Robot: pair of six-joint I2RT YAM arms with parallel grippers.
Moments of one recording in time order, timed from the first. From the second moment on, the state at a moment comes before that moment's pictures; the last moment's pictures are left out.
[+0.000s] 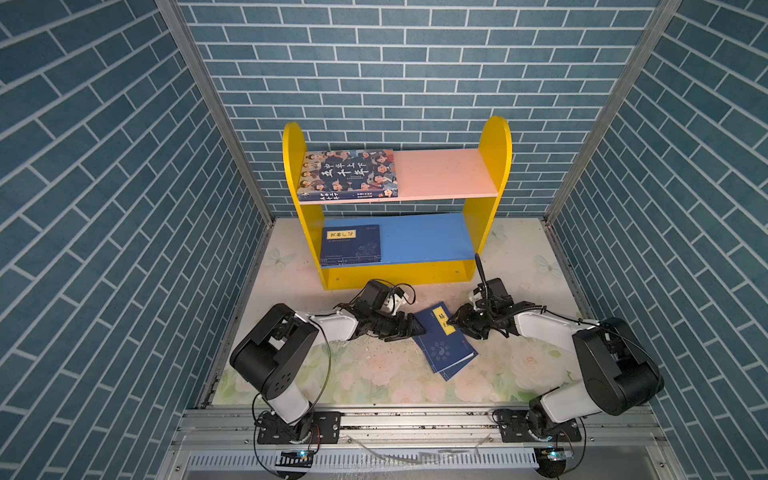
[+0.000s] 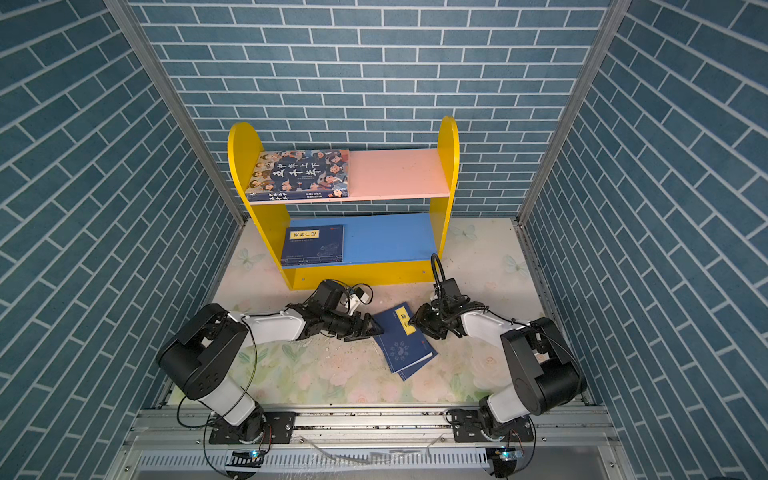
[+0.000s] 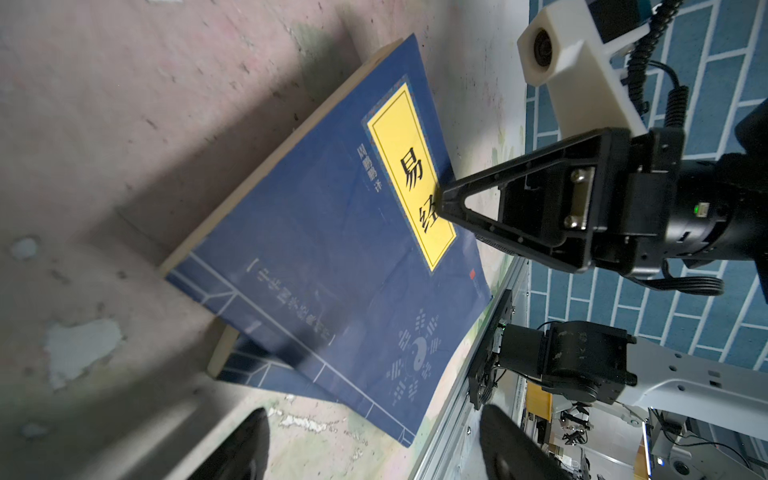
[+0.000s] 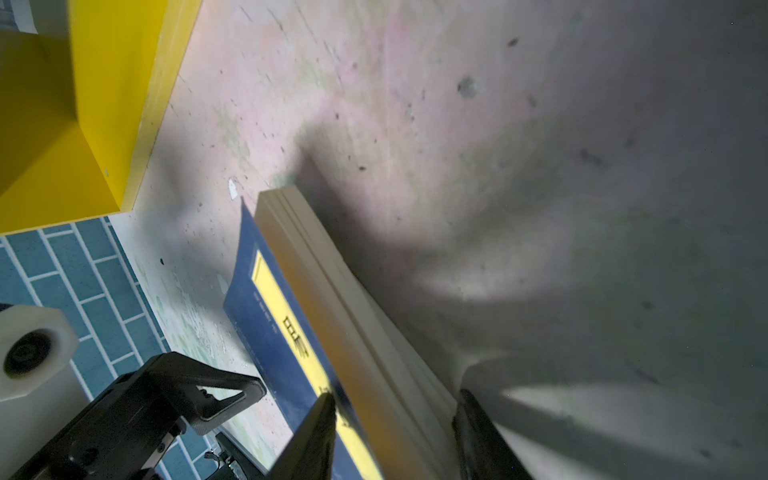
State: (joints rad) left arm -0.63 1.65 0.71 0.08 0.74 -0.70; right arm 0.46 1.49 0.65 -0.21 -0.46 0.84
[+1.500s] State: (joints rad) left arm -0.61 1.75 0.83 0.01 0.63 -0.55; right arm 0.48 1.37 0.53 -0.21 -0.39 0.87
